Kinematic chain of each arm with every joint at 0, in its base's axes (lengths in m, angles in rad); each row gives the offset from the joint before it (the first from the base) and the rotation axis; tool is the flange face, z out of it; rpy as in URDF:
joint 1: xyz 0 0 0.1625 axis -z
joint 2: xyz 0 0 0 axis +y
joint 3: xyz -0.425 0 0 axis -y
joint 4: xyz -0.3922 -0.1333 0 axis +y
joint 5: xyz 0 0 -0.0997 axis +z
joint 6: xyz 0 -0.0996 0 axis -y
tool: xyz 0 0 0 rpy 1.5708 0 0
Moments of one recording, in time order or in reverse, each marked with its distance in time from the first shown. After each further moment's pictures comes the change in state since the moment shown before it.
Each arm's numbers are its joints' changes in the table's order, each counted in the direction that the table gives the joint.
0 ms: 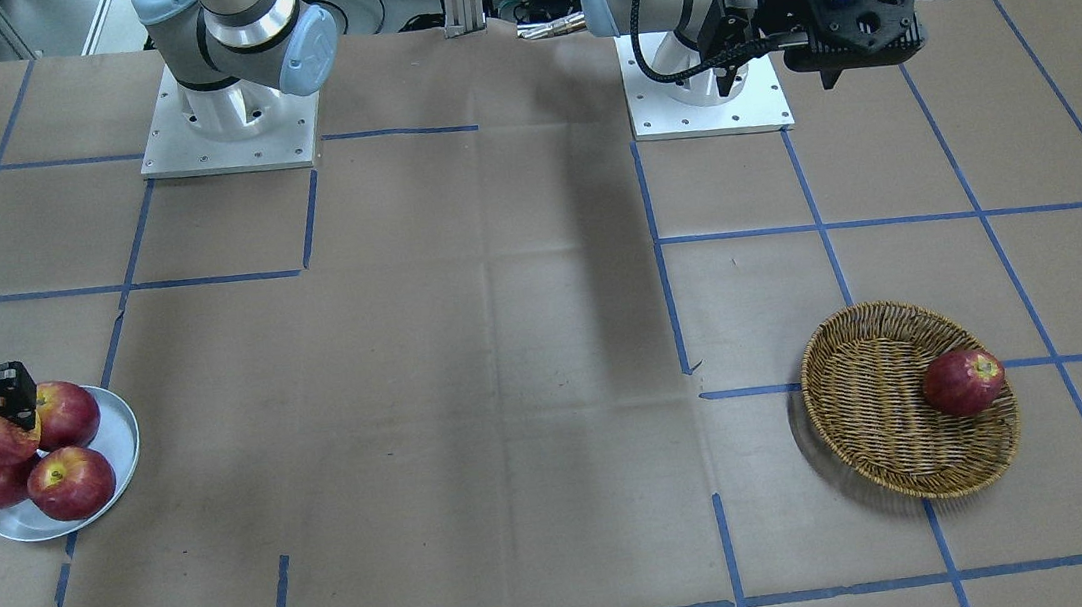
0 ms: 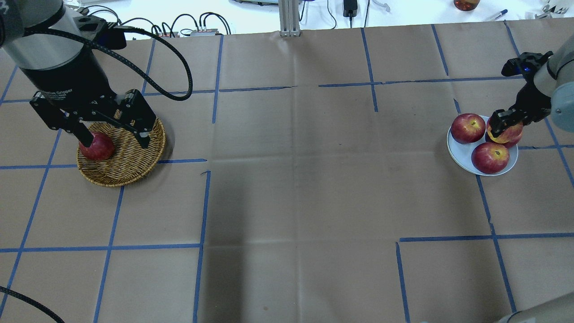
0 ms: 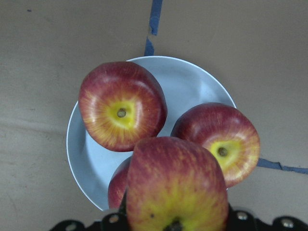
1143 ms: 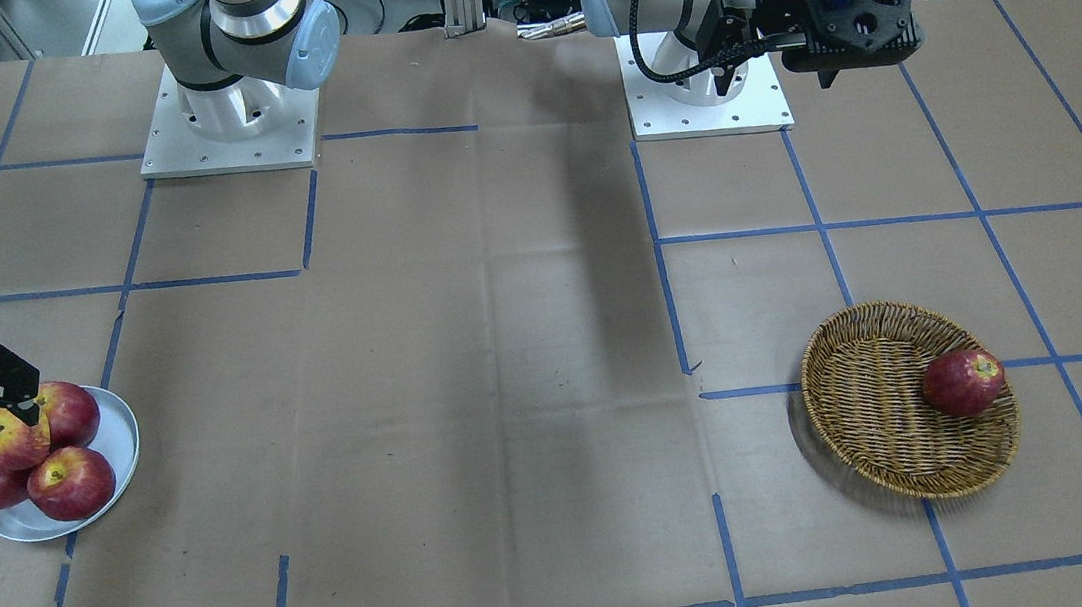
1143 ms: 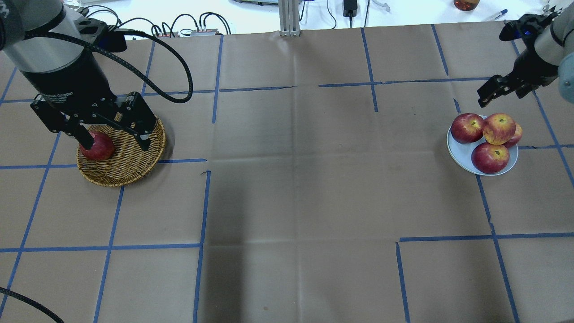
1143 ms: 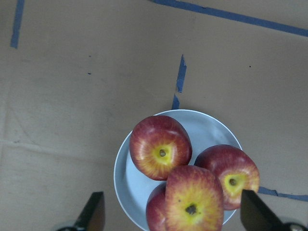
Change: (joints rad) left arm -0.002 -0.006 -0.014 -0.001 0.004 -0.003; right arm -0.105 0.091 -0.130 -0.137 -0.059 0.096
